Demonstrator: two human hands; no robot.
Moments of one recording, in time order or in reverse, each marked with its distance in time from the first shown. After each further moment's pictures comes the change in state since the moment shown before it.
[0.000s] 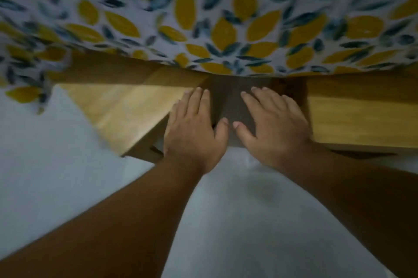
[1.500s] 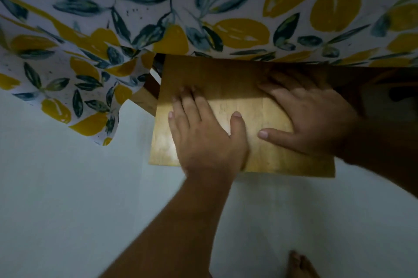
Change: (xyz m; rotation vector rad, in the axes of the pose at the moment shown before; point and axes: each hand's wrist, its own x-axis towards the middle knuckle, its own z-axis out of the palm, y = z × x) left_hand 0.073 -0.248 -0.002 -0.090 0.080 -0.245; right_hand 0.155 -0.182 0.050 -0.093 -0.146 -0.118
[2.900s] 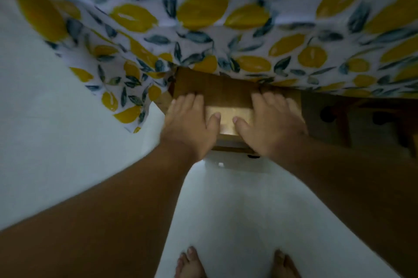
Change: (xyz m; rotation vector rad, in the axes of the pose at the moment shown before) left_hand 0.016 -0.046 -0.084 0.033 -0.212 0.200; right_hand -0.007 -0.093 -0.047 0.119 0.058 0.240
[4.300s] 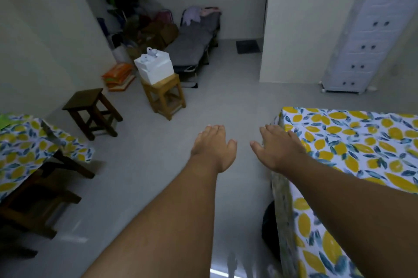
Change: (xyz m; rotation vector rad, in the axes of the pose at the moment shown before) left_hand 0.231 -0.221 -0.652 0.048 0.078 -0.003; right_hand 0.271 -0.426 -0.504 0.027 0.189 -0.100
